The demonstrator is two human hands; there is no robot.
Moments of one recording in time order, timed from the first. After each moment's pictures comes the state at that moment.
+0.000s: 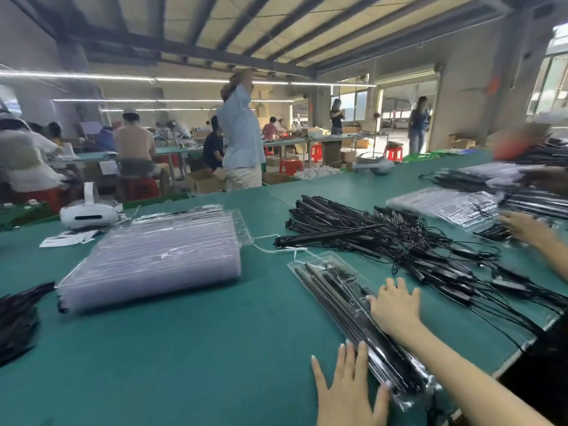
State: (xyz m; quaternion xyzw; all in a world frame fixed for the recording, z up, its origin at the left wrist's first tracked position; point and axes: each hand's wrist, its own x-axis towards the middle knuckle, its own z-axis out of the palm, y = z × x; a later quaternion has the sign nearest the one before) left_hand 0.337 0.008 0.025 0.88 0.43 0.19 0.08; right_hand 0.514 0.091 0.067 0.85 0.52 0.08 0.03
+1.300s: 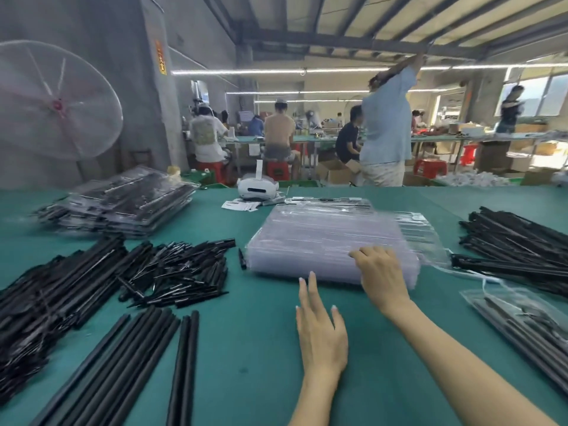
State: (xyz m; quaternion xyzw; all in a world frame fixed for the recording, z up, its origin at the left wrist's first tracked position) left_hand 0.108 0.150 0.036 0.56 0.63 0.51 0.15; right_hand 0.208 0.247 0.095 0.54 0.78 0.24 -0.21
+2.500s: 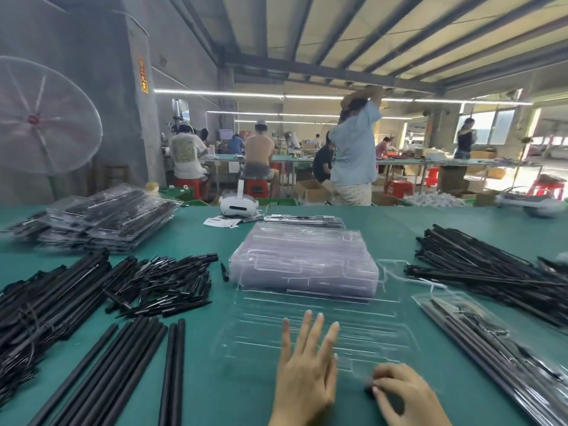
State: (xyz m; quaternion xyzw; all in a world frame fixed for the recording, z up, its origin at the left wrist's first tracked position) left_hand 0.102 0.063 0.050 0.78 0.55 0.28 -0.12; right_hand 0.292 0.069 0.034 0.46 0.79 0.02 -0.41
